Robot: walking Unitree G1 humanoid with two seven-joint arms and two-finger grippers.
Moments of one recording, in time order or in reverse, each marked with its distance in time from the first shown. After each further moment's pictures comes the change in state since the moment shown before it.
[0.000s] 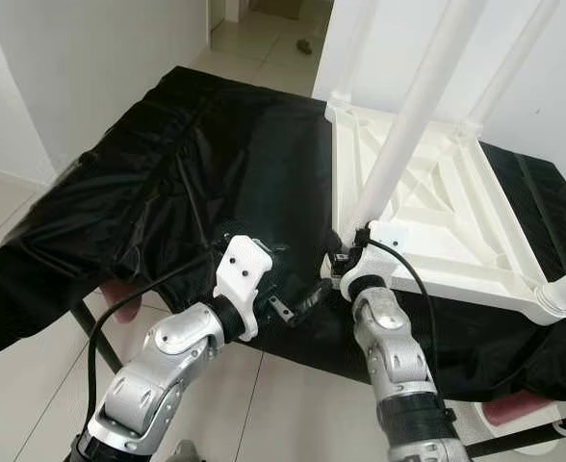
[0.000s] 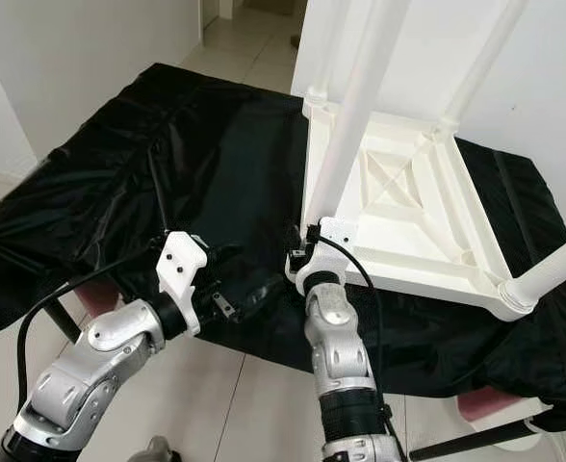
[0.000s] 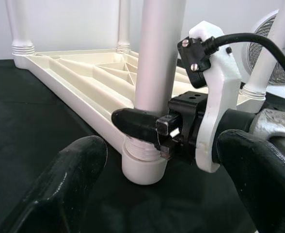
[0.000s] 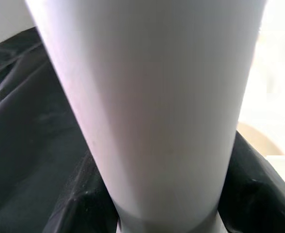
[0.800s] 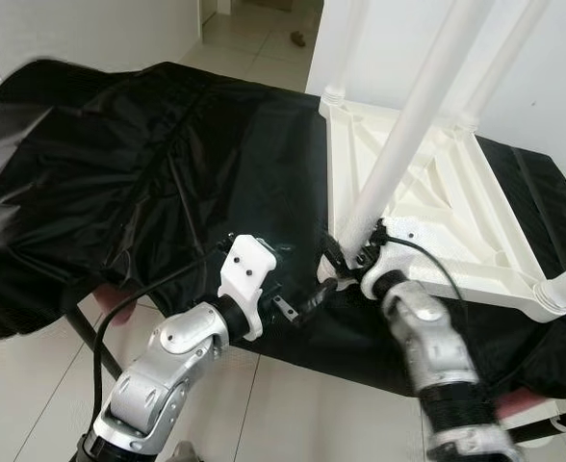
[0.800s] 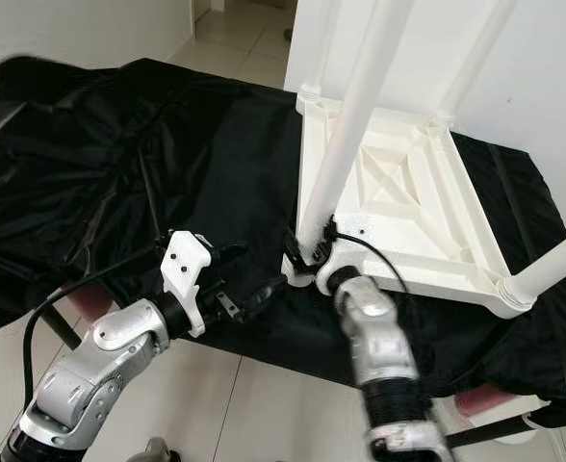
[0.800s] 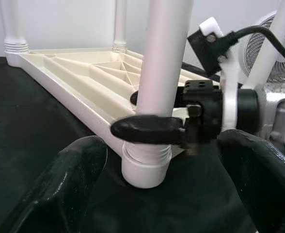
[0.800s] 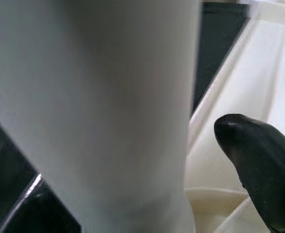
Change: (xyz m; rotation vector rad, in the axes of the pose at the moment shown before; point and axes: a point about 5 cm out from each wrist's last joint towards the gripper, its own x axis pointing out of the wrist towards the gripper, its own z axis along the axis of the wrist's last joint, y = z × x) left arm 0.002 -0.001 0.000 -0.009 -0.005 -0.003; right arm 0.015 -0.050 0.007 -0.132 0.023 0.507
